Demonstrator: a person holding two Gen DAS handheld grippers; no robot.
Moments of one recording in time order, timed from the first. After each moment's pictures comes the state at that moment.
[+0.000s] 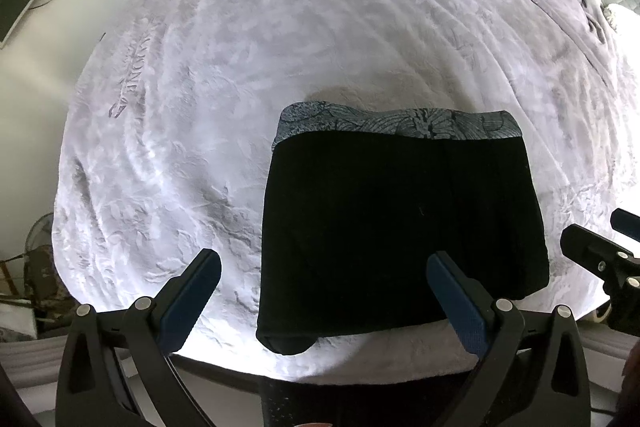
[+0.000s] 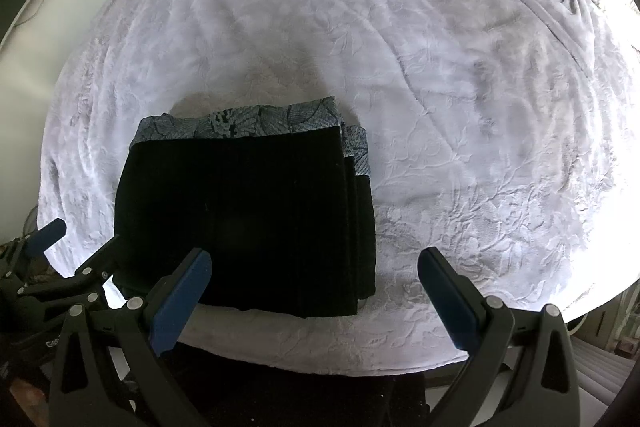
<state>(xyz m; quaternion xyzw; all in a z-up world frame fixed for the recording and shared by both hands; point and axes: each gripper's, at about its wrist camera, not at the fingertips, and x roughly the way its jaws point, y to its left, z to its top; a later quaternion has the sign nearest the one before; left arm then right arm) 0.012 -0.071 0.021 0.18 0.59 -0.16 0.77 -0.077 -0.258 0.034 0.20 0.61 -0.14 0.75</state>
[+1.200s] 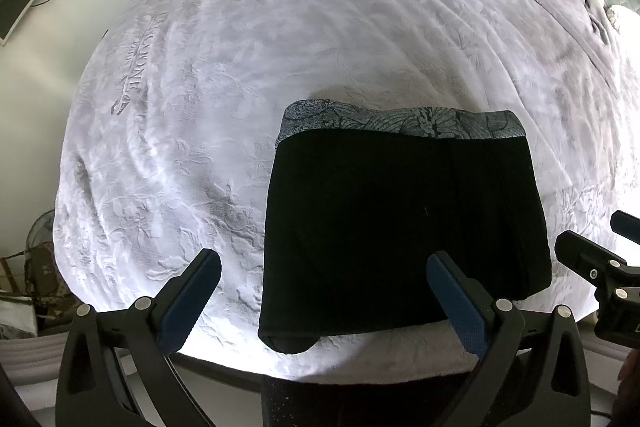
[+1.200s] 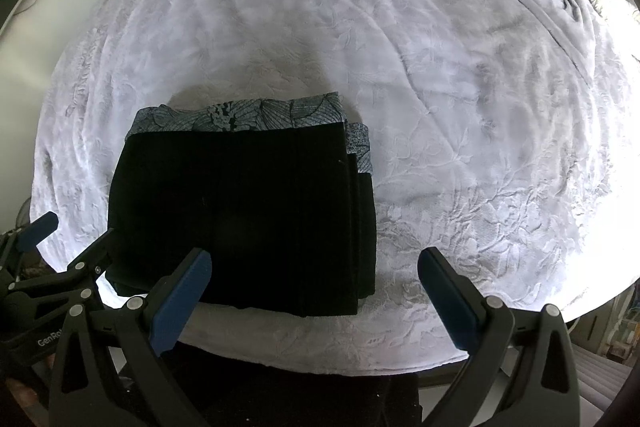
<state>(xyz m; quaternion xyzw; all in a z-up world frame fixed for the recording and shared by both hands) 0.013 -0.071 0.020 0.18 0.60 -0.15 0.77 -0.074 -0.254 0.031 0.18 0.62 -0.14 0.75</state>
